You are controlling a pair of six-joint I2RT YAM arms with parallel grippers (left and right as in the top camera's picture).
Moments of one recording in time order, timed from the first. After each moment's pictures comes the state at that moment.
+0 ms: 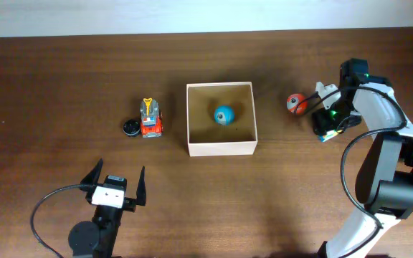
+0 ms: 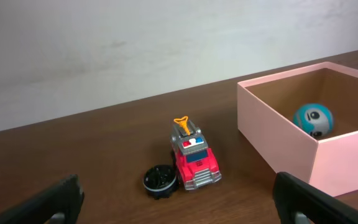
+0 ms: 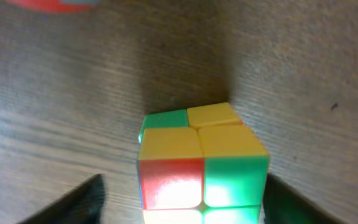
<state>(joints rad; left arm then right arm) 0.05 0.01 0.02 -0.06 0.21 0.16 -0.19 2.01 1.48 -0.96 0.00 -0.47</state>
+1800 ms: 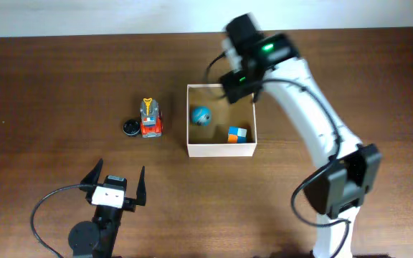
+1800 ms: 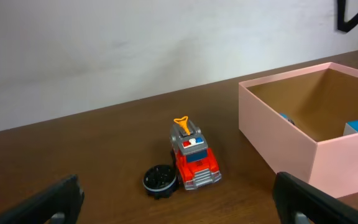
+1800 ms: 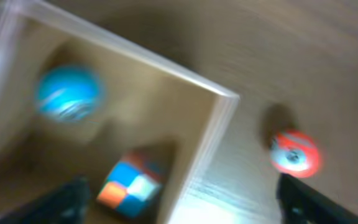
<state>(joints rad) 0.05 0.01 0.02 -0.06 0.21 0.16 0.37 2.09 2.13 -1.28 0.13 0.01</state>
